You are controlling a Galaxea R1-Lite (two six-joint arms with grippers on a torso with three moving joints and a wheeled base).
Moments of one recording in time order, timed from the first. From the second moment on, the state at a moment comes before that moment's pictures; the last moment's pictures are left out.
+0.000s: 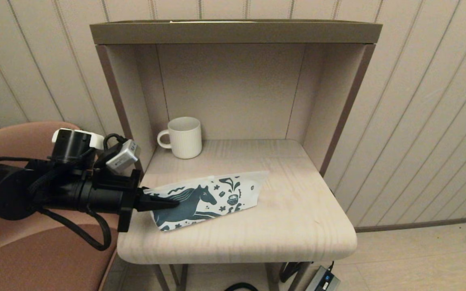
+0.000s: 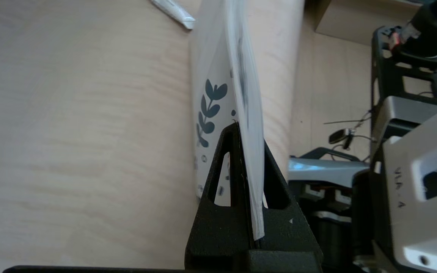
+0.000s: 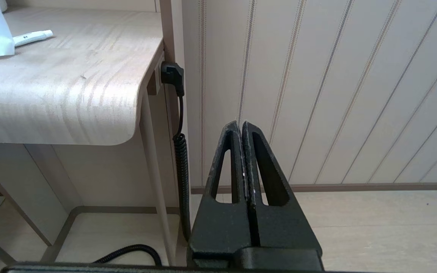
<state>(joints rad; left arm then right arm) -0.22 1.74 -0.89 -0.16 -1.05 0.60 -0.01 0.00 0.00 -0.14 0.00 -0.01</state>
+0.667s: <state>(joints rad) -0.37 1.59 -1.17 0.24 -0.99 0.59 -0.01 0.00 0.00 -0.10 0.00 -0.02</state>
